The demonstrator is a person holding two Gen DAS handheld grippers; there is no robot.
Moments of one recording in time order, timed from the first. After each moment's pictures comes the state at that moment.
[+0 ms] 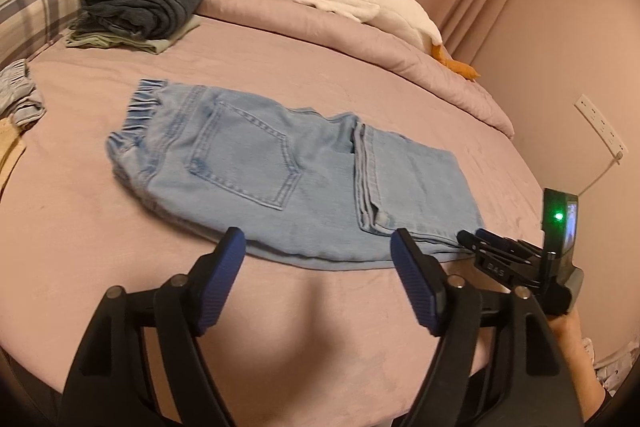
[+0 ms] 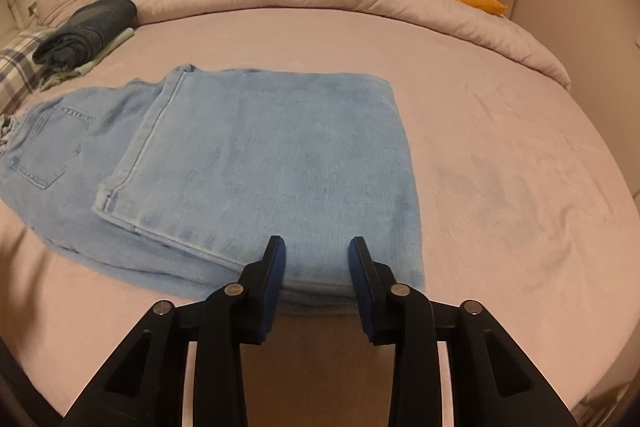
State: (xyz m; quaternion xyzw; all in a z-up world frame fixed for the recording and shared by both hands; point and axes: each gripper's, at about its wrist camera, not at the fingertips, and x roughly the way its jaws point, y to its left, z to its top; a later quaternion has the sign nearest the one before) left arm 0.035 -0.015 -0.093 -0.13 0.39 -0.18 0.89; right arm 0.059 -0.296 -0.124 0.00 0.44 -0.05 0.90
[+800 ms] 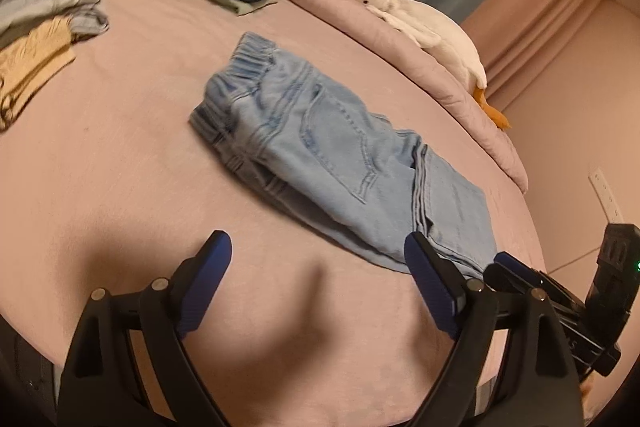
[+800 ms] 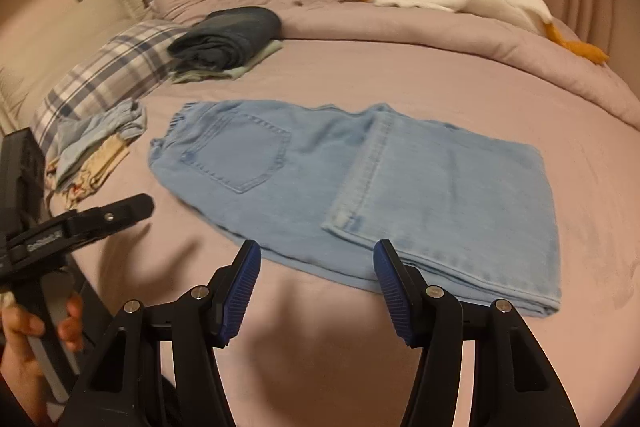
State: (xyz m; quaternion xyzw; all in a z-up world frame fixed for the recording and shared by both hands) left arm 0.036 0.050 -0.127 -0.25 0.40 -0.12 0.87; right arm 0.036 -0.197 -0.077 0.01 0.40 0.16 0.90
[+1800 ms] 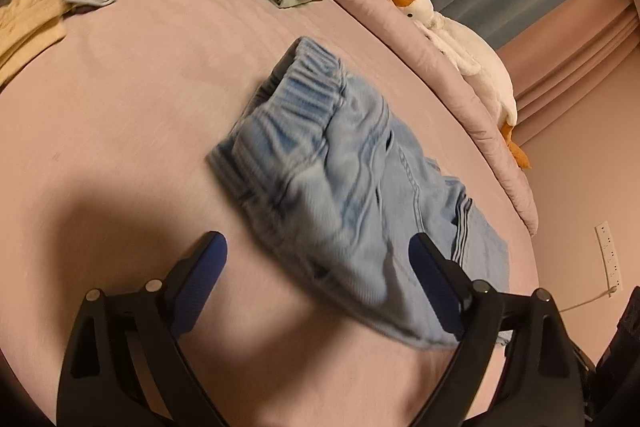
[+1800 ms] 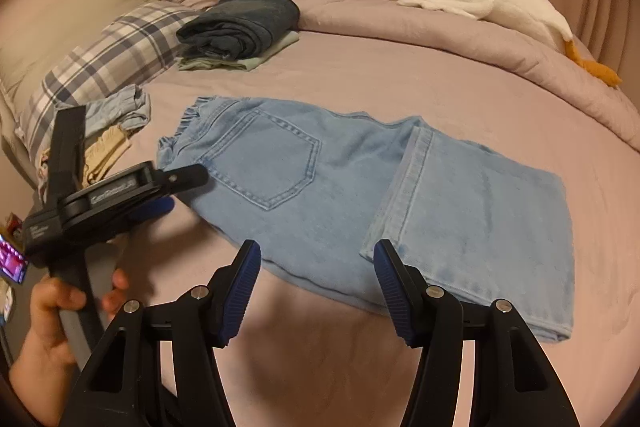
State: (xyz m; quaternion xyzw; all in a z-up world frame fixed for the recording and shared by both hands) left arm 0.101 0.073 -0.150 -0.30 0.41 -0.09 0.85; right arm 0.061 -0.155 -0.072 -0.02 0.42 0.15 0.90
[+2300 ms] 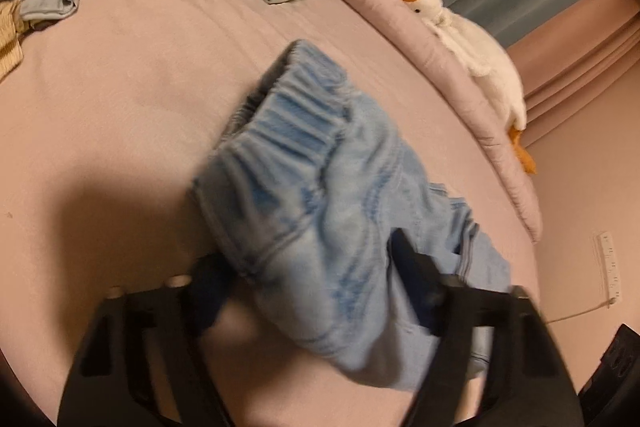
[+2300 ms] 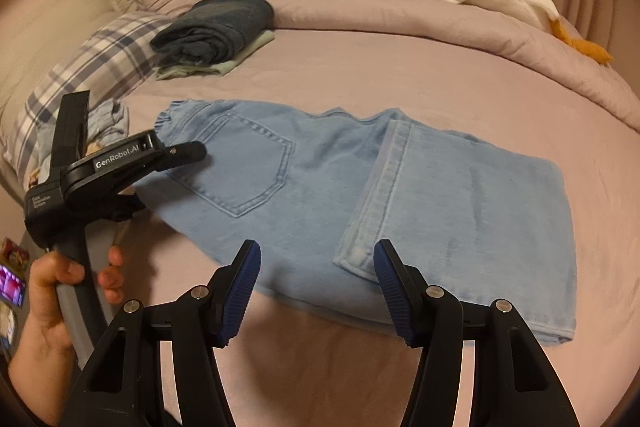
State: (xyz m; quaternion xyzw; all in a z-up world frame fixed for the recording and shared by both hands) left arm 0.140 0.064 -0.149 -0.30 0.44 -0.08 0.84; right arm 0.077 -0.171 -0.080 0.01 0.43 0.12 0.89
